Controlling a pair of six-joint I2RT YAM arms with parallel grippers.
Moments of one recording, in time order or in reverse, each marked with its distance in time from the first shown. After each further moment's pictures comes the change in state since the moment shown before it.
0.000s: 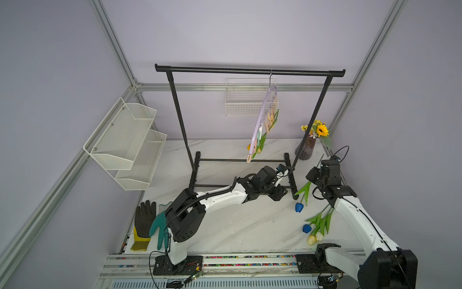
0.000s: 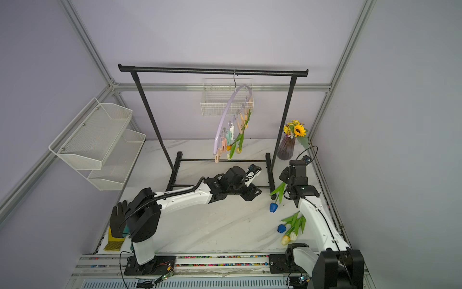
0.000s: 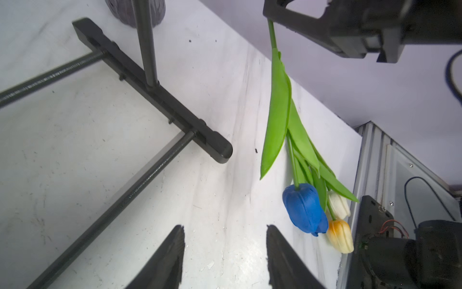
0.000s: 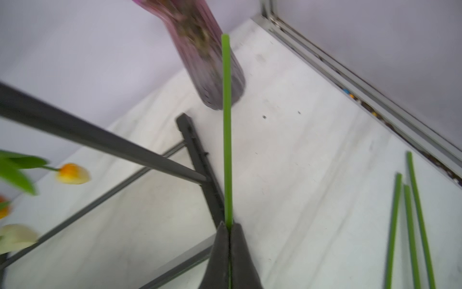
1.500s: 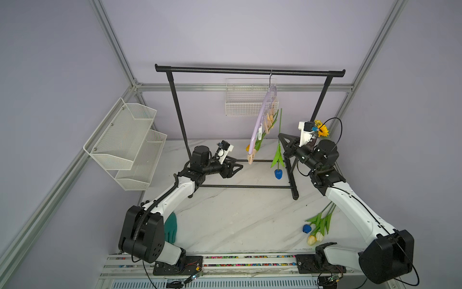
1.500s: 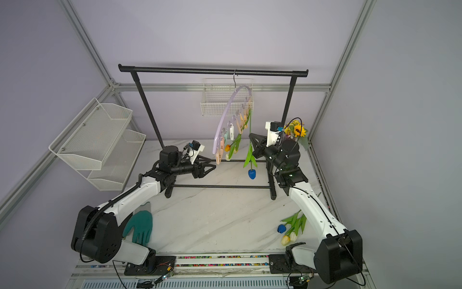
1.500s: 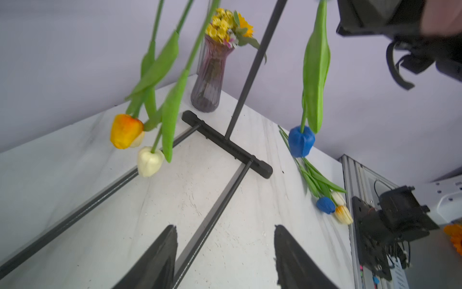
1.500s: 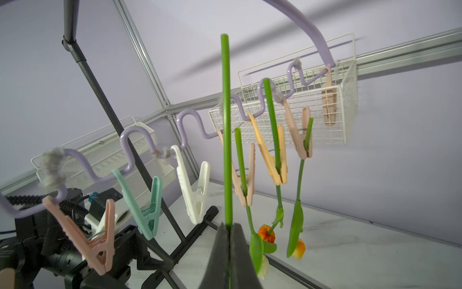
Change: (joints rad) left arm 0.635 -0.377 -0.327 0.219 0.574 0.183; right arm 0.233 0.273 0.288 0.582 -0.542 -0.188
